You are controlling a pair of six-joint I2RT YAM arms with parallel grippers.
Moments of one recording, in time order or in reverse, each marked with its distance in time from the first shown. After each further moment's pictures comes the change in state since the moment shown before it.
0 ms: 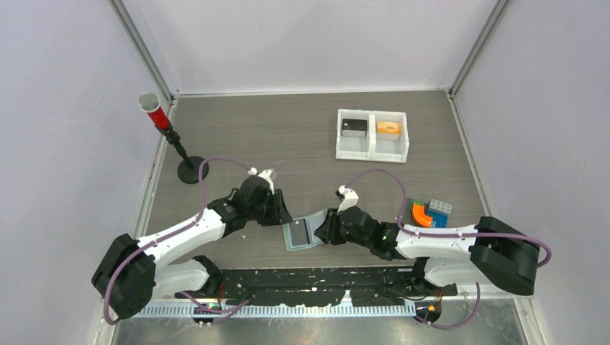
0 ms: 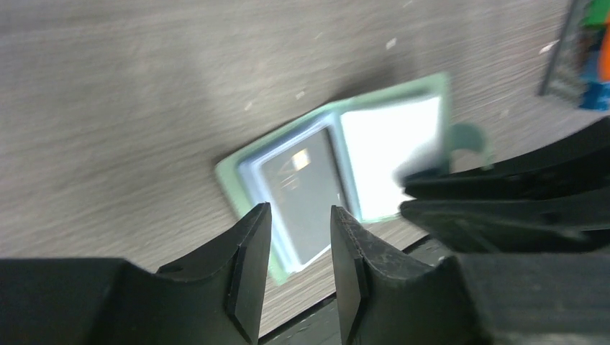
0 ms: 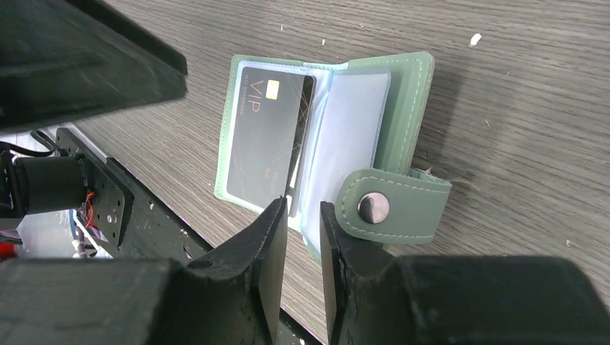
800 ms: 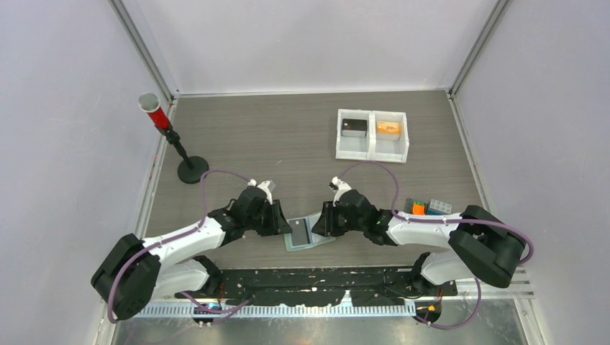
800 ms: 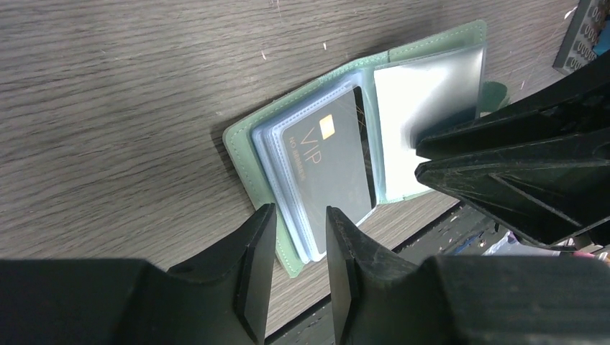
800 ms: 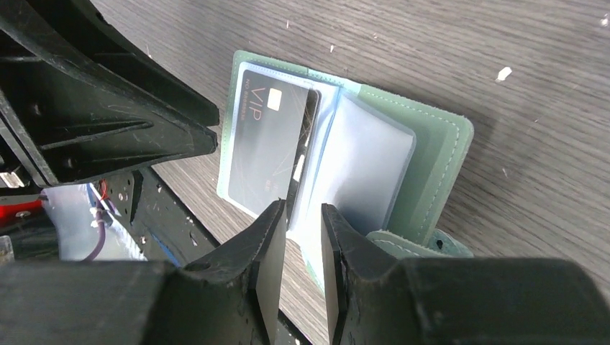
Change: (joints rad) left arm -0.001 -0.018 -0.200 0.140 0.074 -0.056; right arm -0.165 0.135 0.084 -0.004 -0.295 -0.094
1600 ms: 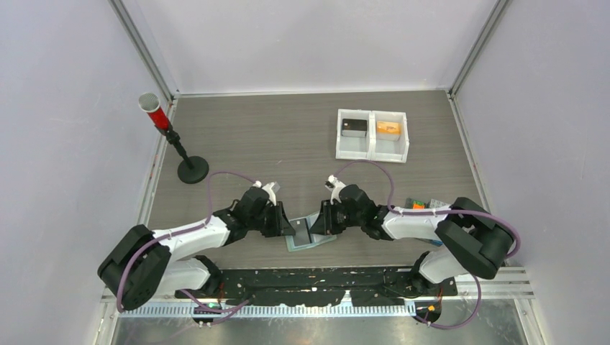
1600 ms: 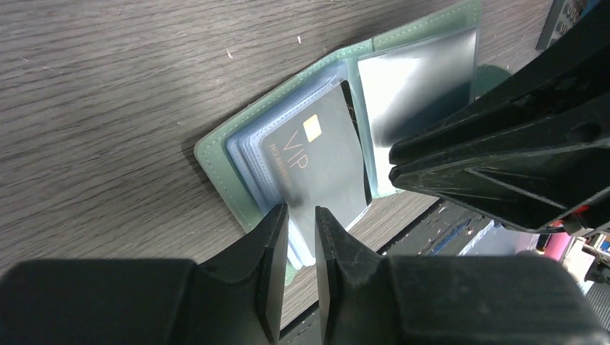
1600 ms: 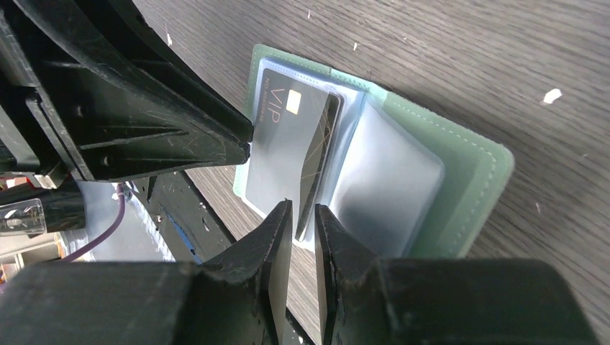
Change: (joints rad) left arm -0.006 0.074 -0.018 0.105 0.070 -0.010; right arm -0.069 0.076 0.014 0.060 -0.181 -0.036
